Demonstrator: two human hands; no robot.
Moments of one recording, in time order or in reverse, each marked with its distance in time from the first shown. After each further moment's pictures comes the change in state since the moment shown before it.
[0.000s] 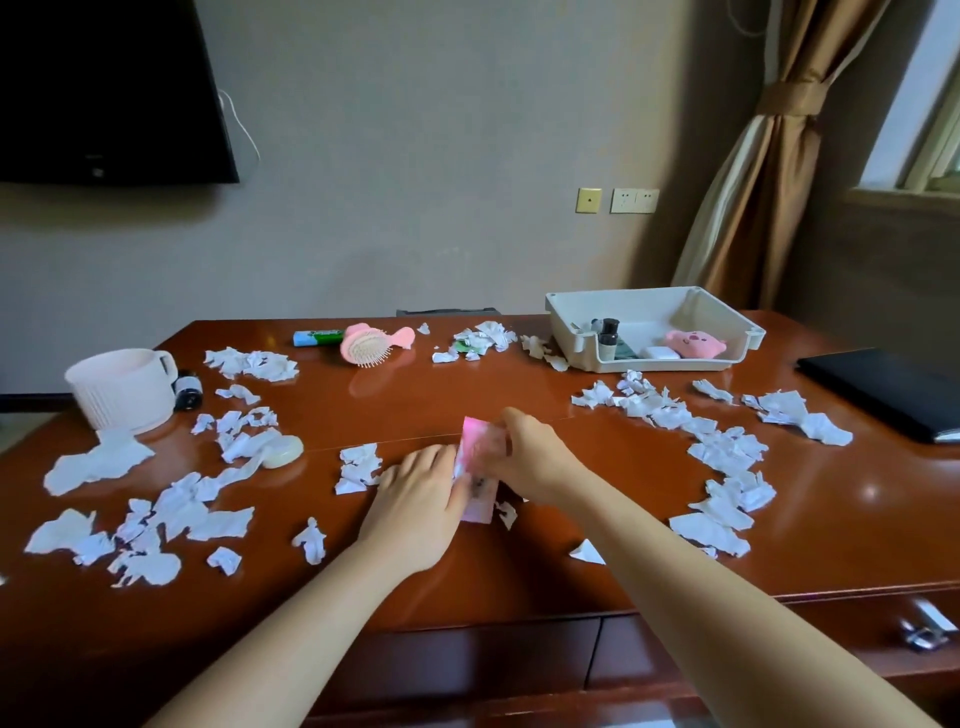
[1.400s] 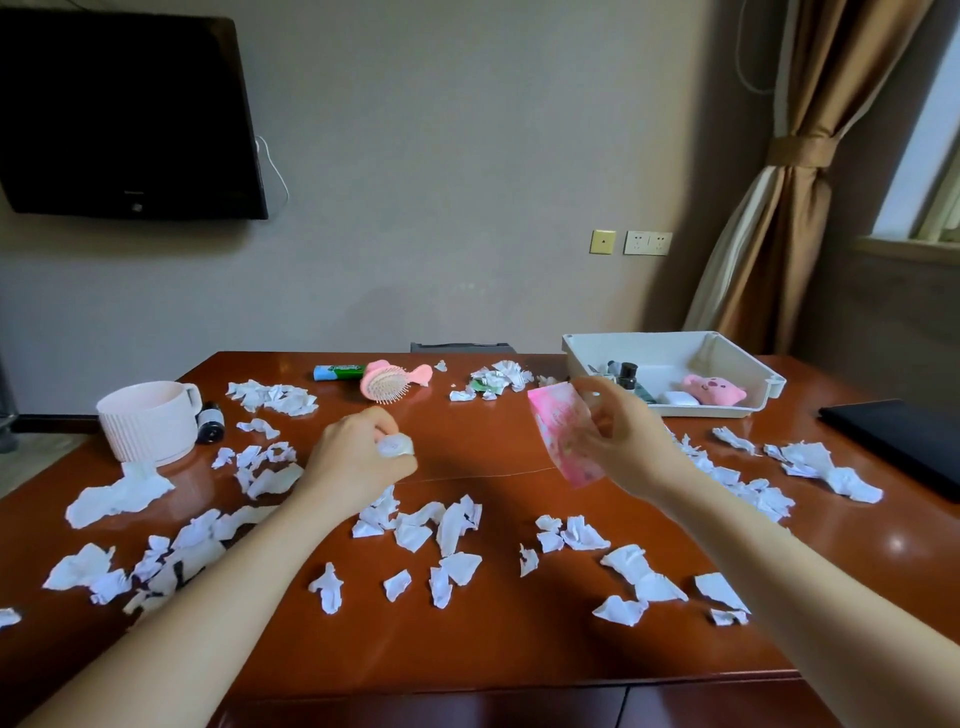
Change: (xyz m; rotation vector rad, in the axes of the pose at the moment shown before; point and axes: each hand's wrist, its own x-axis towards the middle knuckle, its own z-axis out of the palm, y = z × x) left_hand 0.032 -0.055 -0.073 -0.318 0.223 -0.276; right_hand -0.010 0.008 -0.072 0.121 0.319 -0.219
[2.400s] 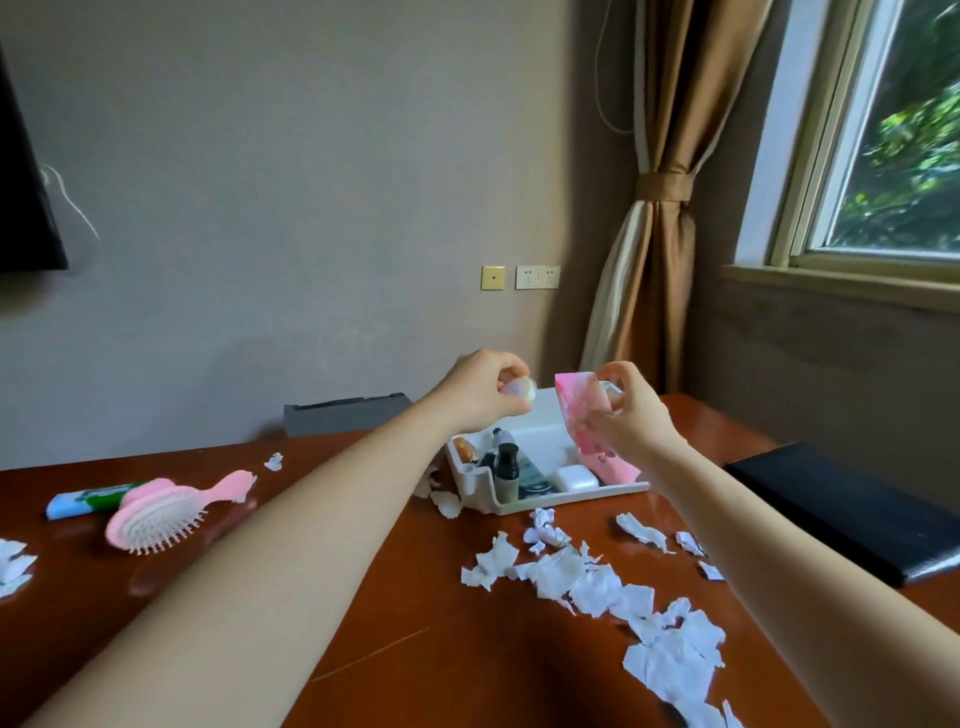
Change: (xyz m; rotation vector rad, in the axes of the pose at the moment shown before) left_hand 0.184 0.246 0.132 -0.242 -0.339 0.556; right_hand 0.142 0.146 -0.101 0.129 0.340 0.344
